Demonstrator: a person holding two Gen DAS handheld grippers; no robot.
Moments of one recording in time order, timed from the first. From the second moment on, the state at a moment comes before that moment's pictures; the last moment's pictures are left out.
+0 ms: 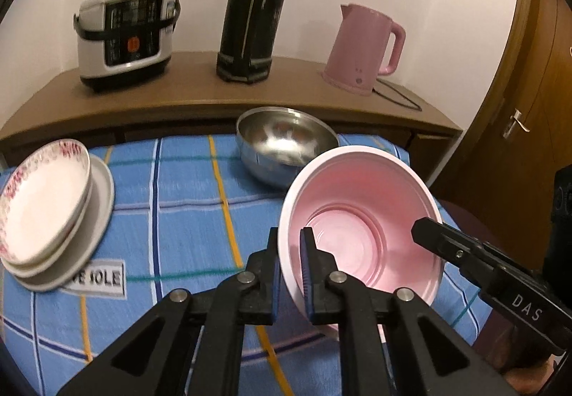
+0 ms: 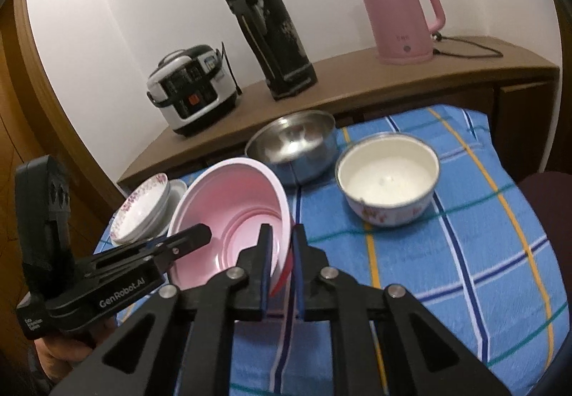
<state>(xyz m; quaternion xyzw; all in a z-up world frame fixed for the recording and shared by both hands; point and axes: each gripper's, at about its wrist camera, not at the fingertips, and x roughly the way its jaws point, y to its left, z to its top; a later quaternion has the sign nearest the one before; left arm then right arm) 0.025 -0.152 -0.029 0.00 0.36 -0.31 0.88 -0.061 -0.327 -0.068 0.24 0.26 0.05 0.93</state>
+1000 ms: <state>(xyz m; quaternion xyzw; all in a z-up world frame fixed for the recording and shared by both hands) 0.150 -0.205 -0.019 -0.02 0.34 -0.26 0.90 0.071 -0.374 -0.044 0.27 0.23 0.02 0.94</state>
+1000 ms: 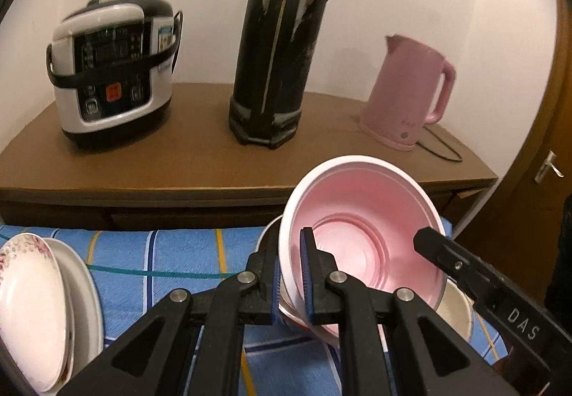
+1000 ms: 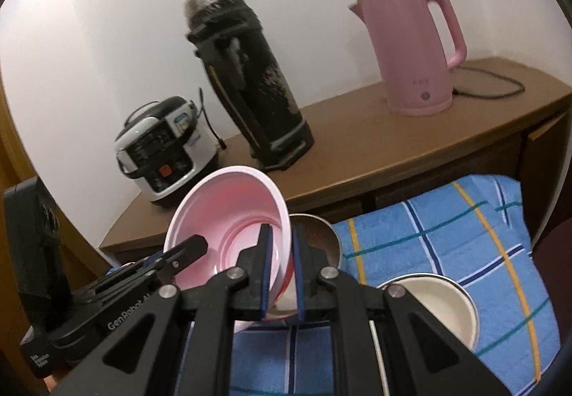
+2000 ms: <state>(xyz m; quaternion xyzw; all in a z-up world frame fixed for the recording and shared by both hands) 0.171 -0.229 -0.057 0.04 0.36 -0.22 0.91 0.104 -0.380 -0.084 0.27 0.26 0.01 0.93</state>
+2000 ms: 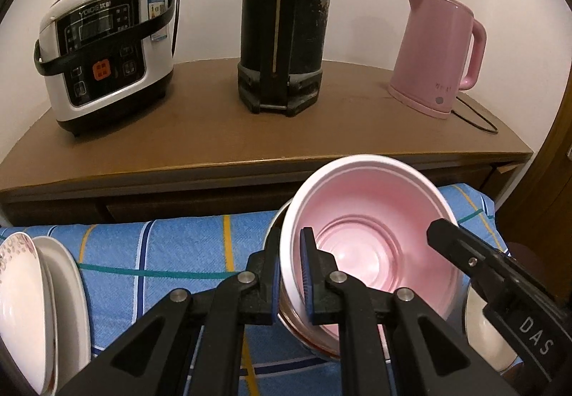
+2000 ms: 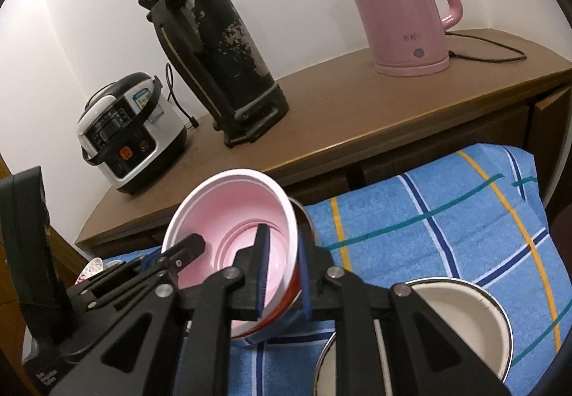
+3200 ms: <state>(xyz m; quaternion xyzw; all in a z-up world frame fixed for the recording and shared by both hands) 0.175 -0.204 -0.058 0.06 0.30 -0.12 0.95 0.080 -0.392 -0.073 0.26 0.18 -0.05 0.95</state>
